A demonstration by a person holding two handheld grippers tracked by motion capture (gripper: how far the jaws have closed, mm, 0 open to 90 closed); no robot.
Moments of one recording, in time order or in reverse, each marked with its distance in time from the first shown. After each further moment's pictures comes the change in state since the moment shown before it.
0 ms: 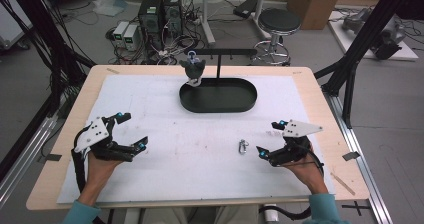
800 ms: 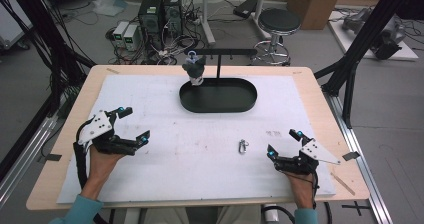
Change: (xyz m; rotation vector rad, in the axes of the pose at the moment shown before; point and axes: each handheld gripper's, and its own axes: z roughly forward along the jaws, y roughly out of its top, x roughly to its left) left arm 0.006 0.012 0.009 0.017 0.013 0.010; right arm 0.013 -0.070 -0.010 -0.350 -0.286 0.182
